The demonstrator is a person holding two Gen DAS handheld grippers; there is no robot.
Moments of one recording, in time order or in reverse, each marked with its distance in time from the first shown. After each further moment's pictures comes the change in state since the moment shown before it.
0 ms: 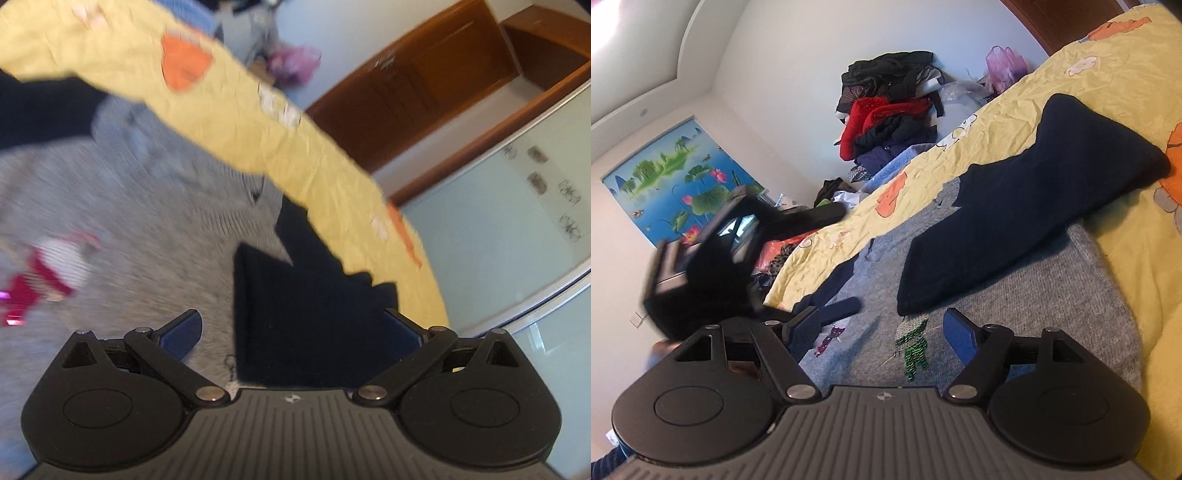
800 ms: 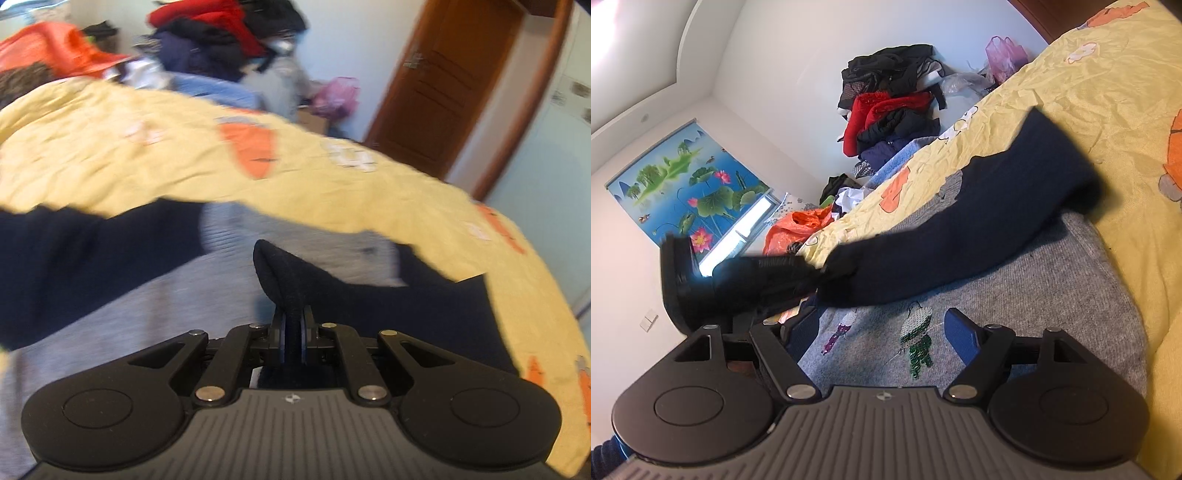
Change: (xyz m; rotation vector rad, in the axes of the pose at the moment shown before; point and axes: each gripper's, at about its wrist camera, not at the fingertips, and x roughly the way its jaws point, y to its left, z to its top) left arm -0.051 0.022 0.017 0.273 -0.165 0.402; right arm 0.004 -0.002 0.002 0.025 0.023 0.017
